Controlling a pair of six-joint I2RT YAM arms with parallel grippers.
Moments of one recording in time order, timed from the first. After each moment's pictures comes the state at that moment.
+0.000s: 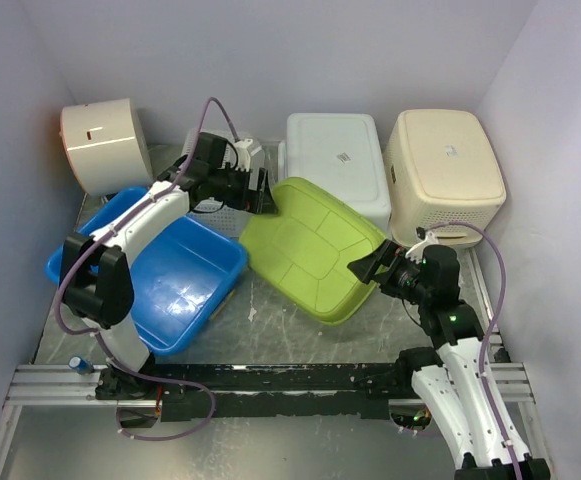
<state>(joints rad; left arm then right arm) -0.43 1.74 1.45 -0.44 0.53 -0.20 0.14 0.56 0.56 -0.51 -0.34 0.65</state>
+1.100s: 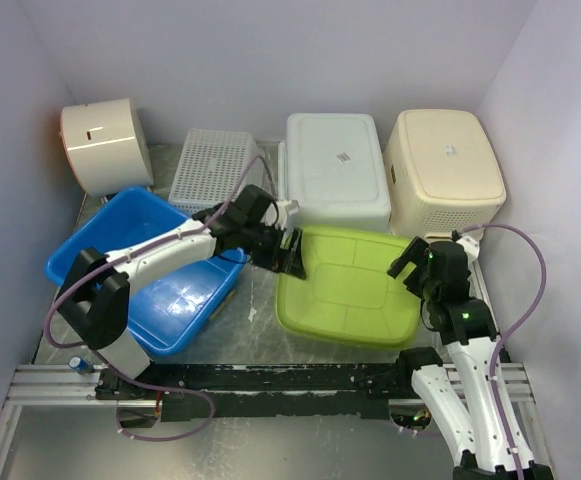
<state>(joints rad) -0.73 1.63 1.23 -0.45 0.49 -0.43 0.12 0.59 0.72 -0.82 0.20 0.61</state>
